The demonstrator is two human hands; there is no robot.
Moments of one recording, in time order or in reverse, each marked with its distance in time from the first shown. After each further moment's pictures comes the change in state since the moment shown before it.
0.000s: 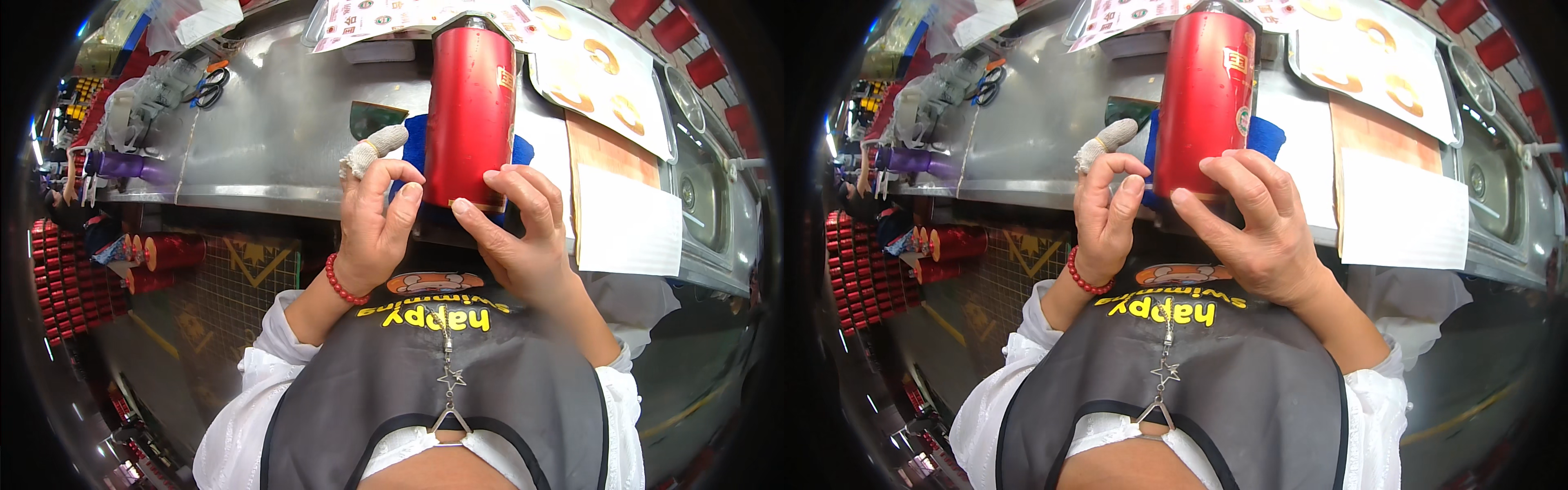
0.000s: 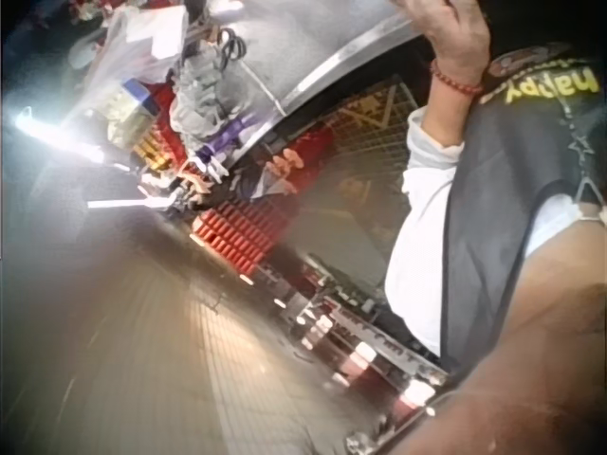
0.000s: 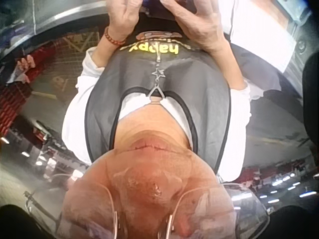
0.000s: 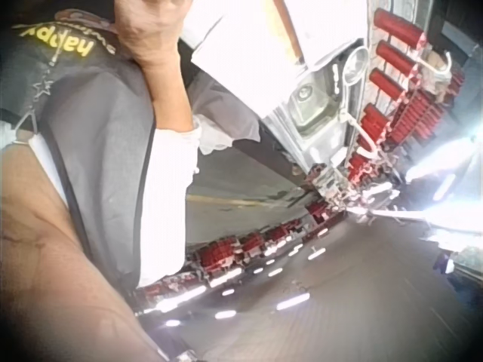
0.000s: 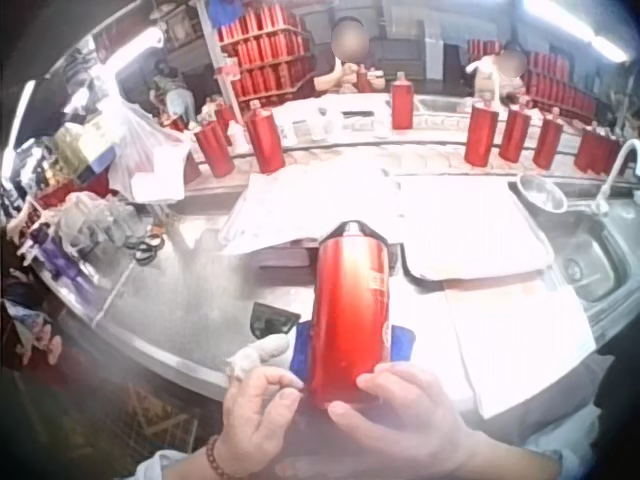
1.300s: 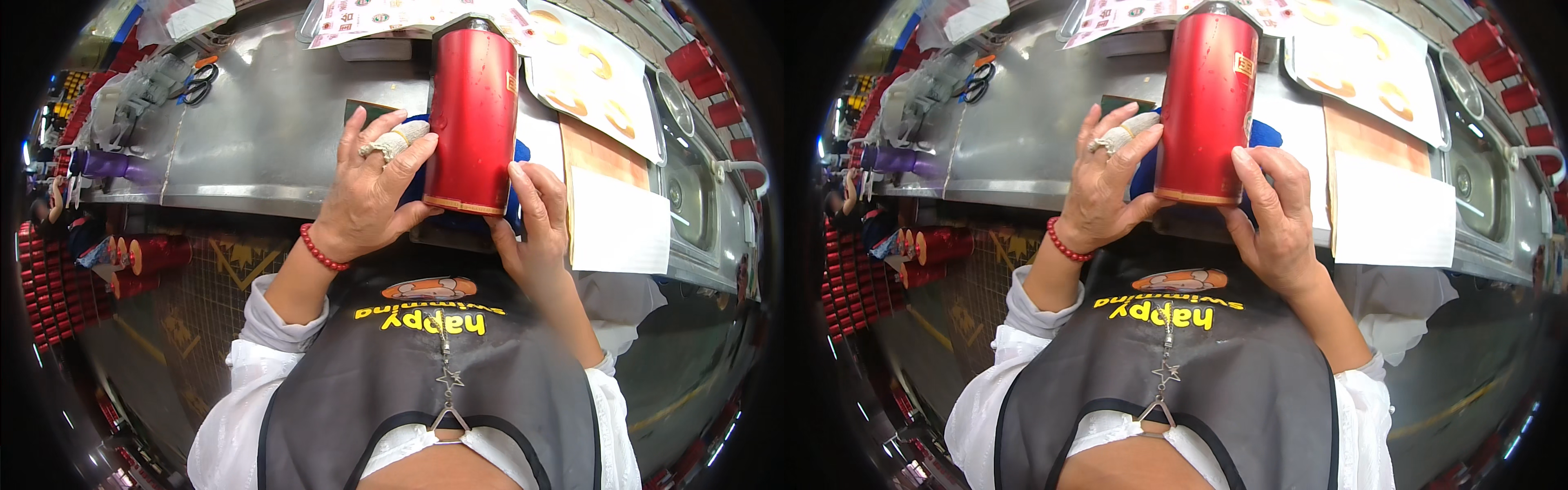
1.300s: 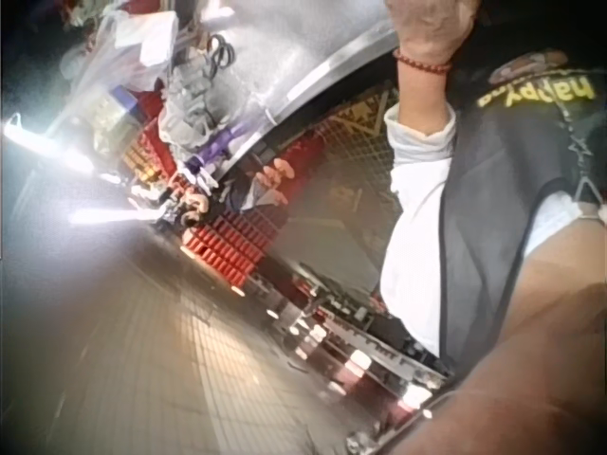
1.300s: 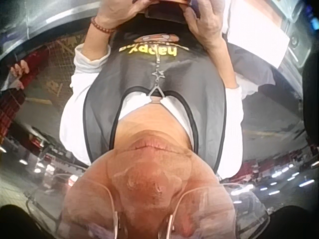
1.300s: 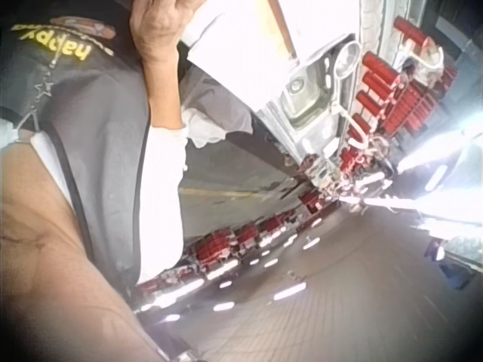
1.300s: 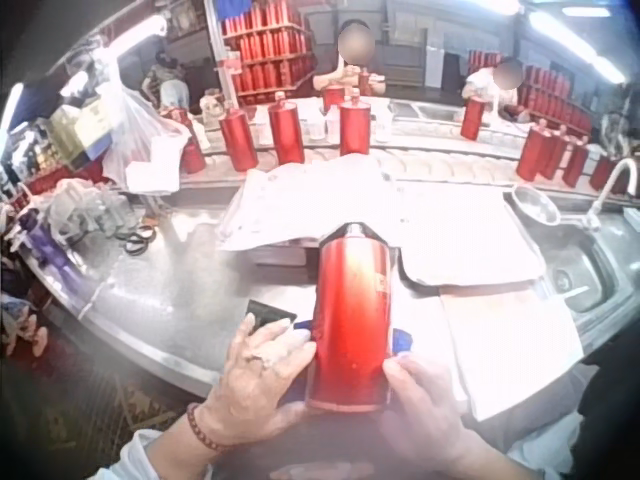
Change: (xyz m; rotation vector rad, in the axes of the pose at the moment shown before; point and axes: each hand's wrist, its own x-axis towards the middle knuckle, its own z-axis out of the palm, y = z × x) left_hand 0.024 -0.032 -0.013 0.319 -0.251 0.368; right_hand -0.014 0.004 0.006 0.108 0.024 0.276
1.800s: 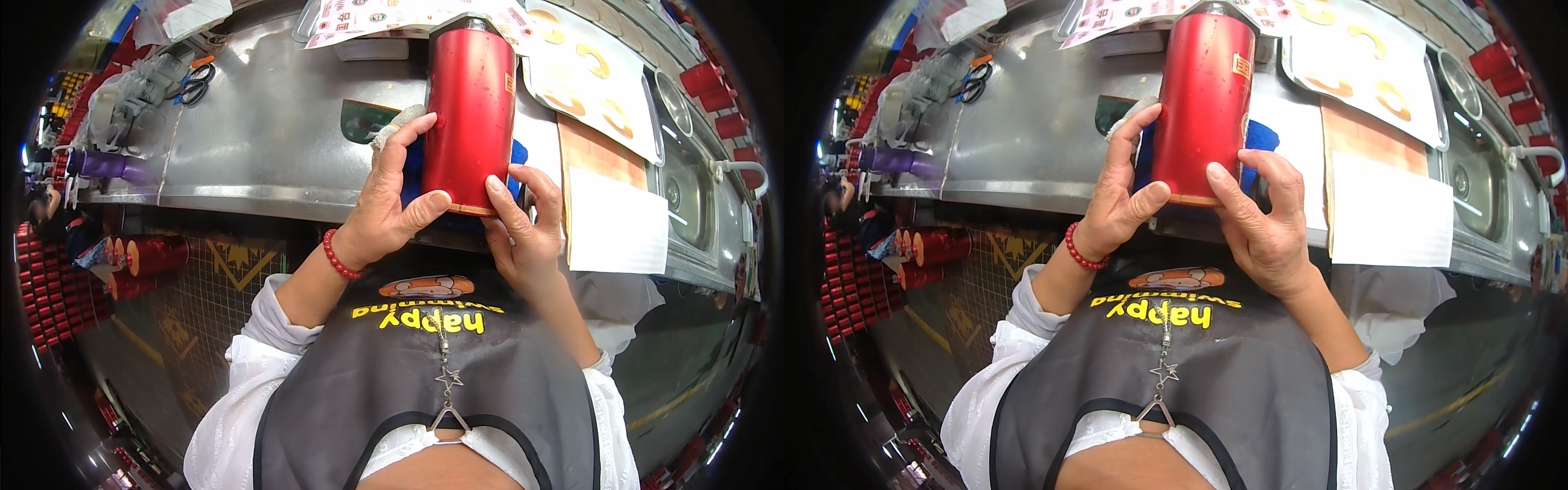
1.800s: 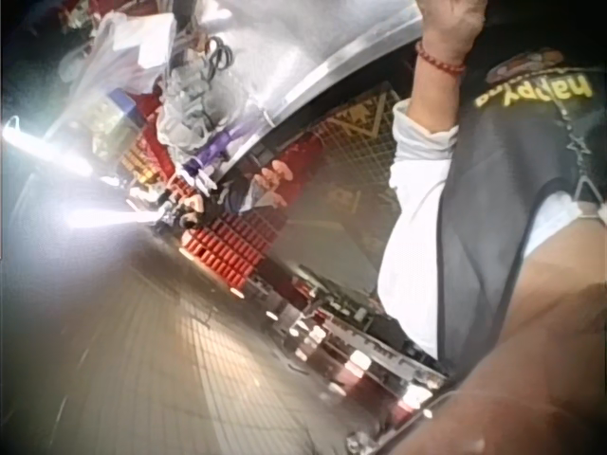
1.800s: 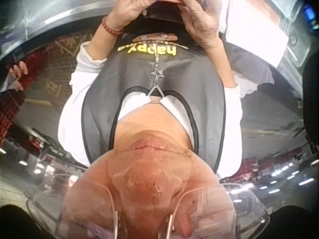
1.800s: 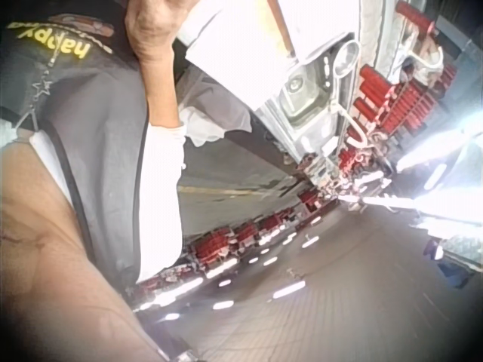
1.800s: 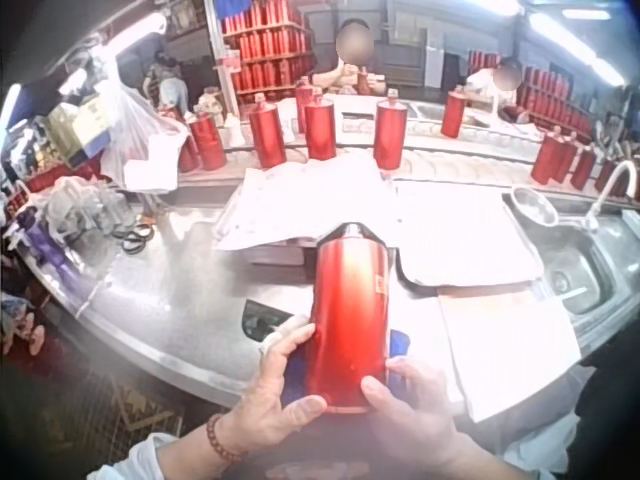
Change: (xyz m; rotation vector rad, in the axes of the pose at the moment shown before) left_hand 0.000 0.016 0.030 -0.850 0.091 -0.347; right_hand -0.006 -0.001 -0.001 -0.058 -0.054 -0.005
